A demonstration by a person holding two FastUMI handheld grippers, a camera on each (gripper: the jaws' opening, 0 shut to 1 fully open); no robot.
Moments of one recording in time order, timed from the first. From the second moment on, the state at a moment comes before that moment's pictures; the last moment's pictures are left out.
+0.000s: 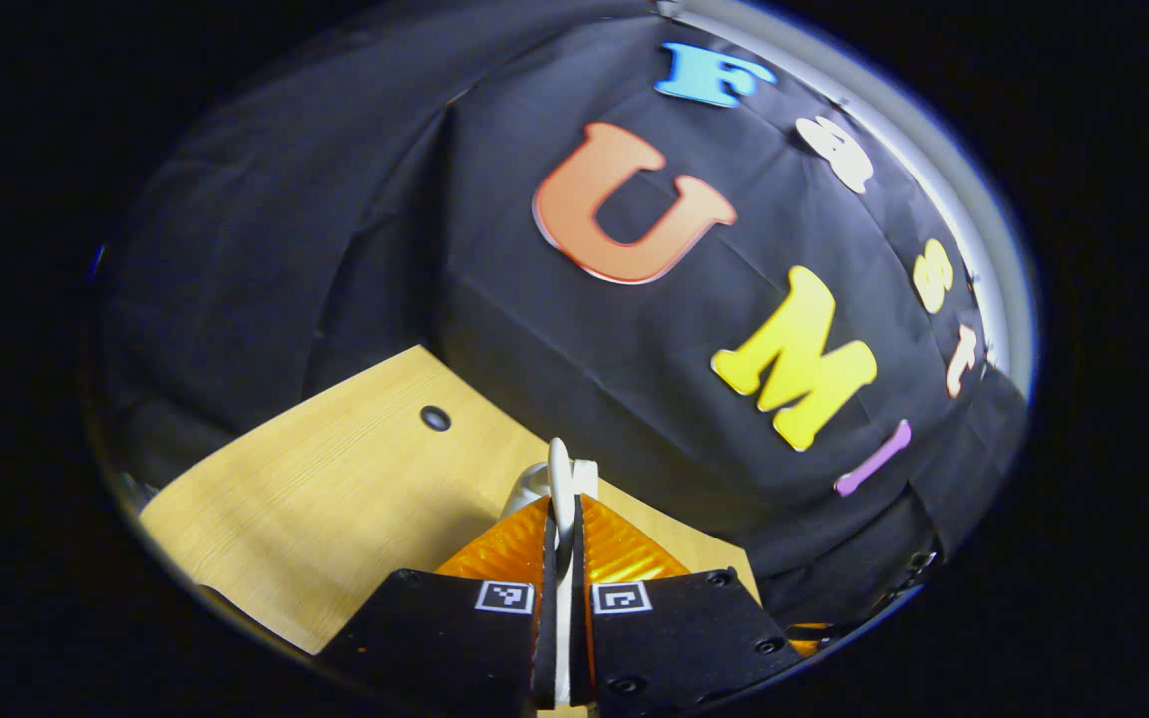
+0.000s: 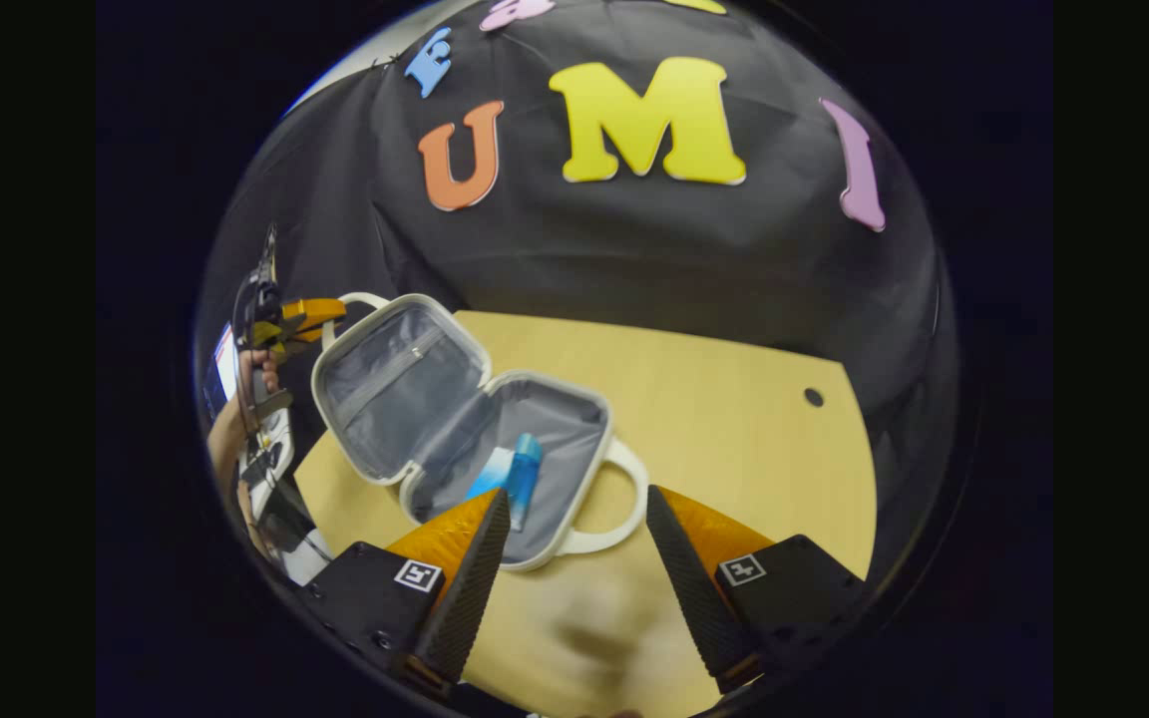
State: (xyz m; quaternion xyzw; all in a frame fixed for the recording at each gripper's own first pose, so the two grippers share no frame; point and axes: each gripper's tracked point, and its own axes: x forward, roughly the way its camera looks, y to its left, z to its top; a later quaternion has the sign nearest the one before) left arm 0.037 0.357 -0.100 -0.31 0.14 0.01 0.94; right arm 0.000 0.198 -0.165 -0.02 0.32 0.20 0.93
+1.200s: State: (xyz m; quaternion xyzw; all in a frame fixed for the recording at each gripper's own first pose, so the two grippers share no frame) left arm 0.061 -0.018 -0.222 -0.01 0.23 -0.09 0.97; right arm -0.088 -0.028 -0.147 -0.06 0.29 0.00 0.96
